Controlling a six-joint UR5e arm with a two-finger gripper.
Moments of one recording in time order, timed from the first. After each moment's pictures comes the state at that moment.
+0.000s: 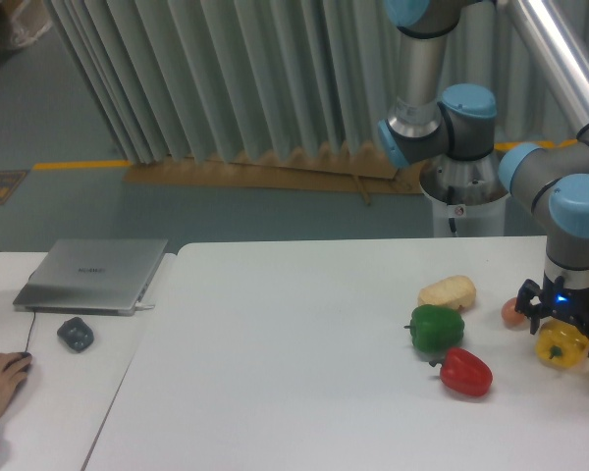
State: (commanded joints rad) arm 2.57 -1.92 -1.73 -1.05 1.62 0.95
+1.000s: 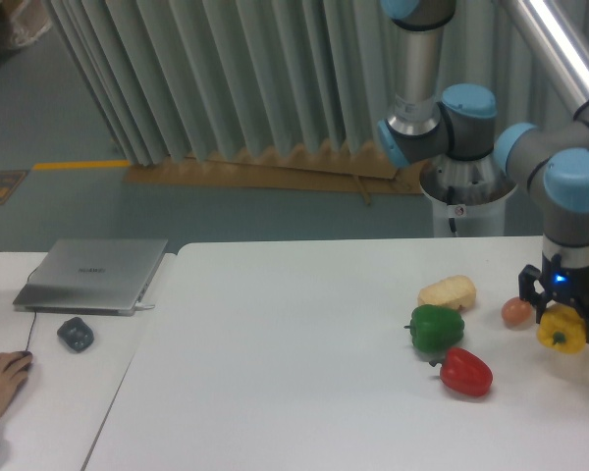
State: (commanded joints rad) arm 2.62 -1.78 -1.68 -1.15 1.53 0.98
